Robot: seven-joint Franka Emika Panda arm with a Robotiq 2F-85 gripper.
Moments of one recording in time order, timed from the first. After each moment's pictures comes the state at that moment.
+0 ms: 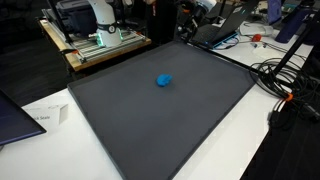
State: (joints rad) arm 0.34 0.40 0.25 -1.90 -0.69 1.76 0.93
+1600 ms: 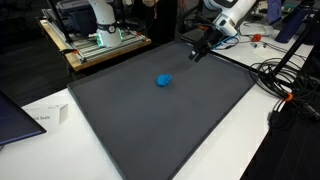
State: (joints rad) arm 0.35 0.80 0.08 -1.36 -0.53 1.67 0.56
